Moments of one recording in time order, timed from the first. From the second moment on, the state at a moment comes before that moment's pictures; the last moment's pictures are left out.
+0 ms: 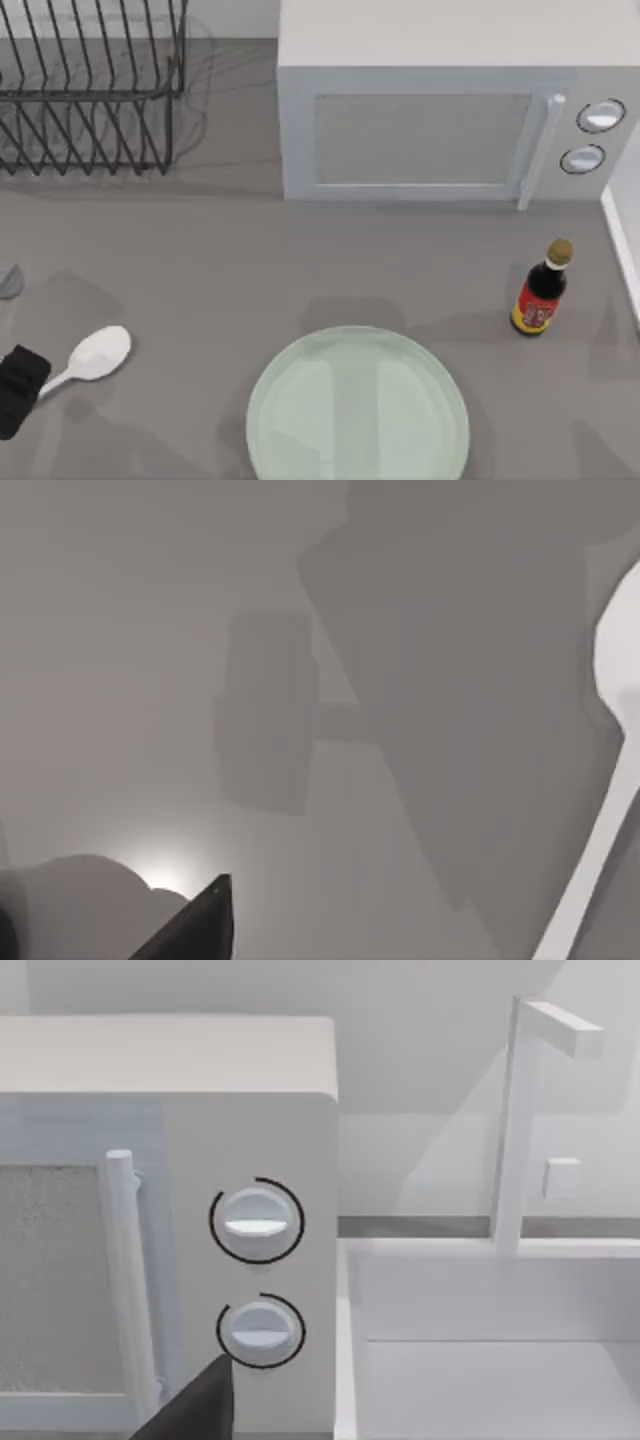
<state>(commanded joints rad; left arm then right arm) 0.01 0.86 0.53 -0.63 0.00 0.52 0.00 0.00 0.00 0.00 0.00 0.00</state>
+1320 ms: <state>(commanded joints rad) 0.02 1.52 0.78 -0.83 0.00 0.88 0.00 0.00 0.00 0.00 0.00 0.00</state>
